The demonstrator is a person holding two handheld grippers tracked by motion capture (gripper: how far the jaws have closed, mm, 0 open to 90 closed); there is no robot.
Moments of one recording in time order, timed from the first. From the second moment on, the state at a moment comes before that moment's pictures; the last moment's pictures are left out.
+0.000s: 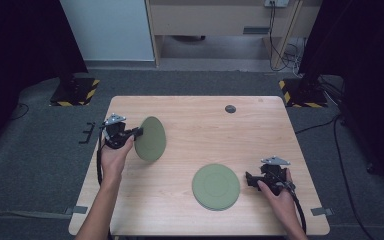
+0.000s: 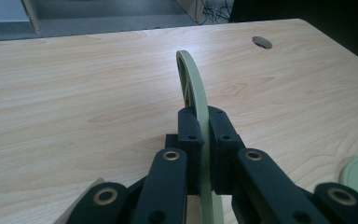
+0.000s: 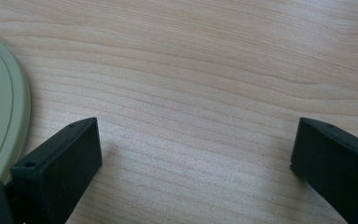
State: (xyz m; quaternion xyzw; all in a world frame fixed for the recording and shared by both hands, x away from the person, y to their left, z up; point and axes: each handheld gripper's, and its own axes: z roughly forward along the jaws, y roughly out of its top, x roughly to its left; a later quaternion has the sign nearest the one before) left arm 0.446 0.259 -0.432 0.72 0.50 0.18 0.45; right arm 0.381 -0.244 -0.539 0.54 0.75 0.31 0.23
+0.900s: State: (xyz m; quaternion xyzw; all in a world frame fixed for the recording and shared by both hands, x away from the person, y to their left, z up) left arm 0.446 0.285 -0.452 0.71 0.52 0.18 0.43; right arm 0.381 -0.244 -0.539 0.54 0.75 0.31 0.23
